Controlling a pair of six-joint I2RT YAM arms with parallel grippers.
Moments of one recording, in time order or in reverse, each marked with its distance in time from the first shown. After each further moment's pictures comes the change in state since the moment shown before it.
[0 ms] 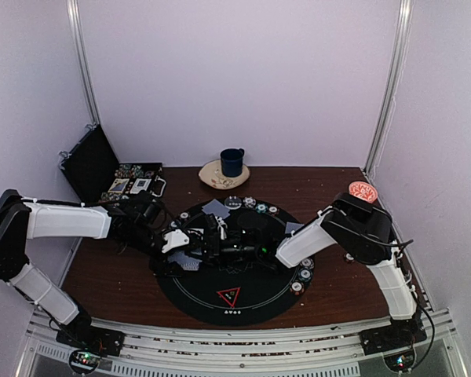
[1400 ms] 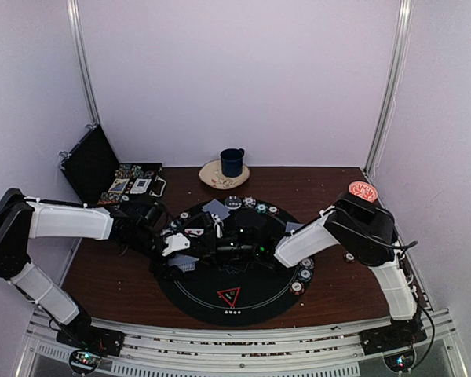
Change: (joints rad) left arm -0.005 0.016 -0.008 -0.006 0.022 0.011; right arm 0.023 -0.024 0.018 -0.004 0.000 0.035
